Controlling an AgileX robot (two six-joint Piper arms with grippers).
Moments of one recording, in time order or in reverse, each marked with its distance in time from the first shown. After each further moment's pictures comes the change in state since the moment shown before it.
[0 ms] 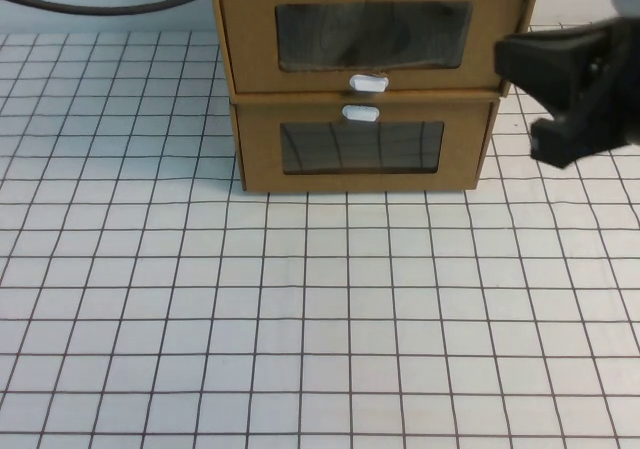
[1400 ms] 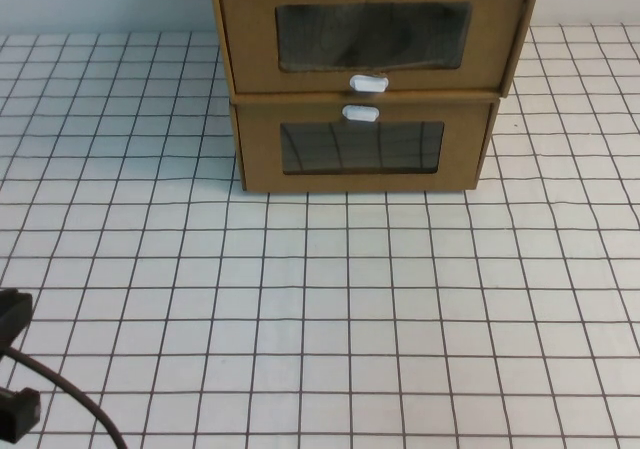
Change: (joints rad) right arm 0.000 -0.604 0.216 -0.830 0.475 0.882; left arm 0.000 -1.184 1.587 0.203 -0.347 -0.264
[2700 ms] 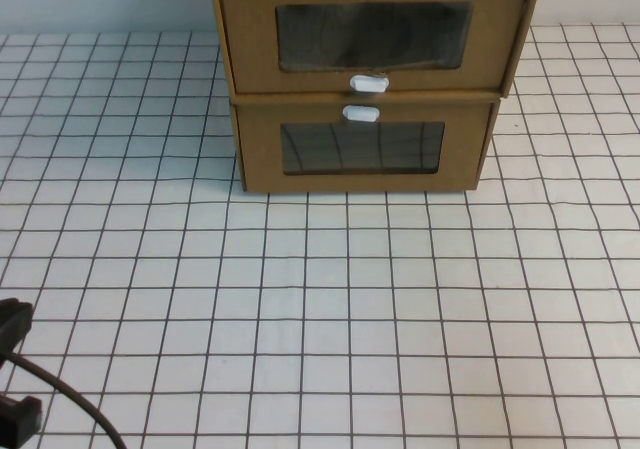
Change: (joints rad) right arm -0.052 -0.207 0.371 -0.295 -0.342 0.260; left arm 0.000 0.000 0.015 0.022 0.010 -0.002
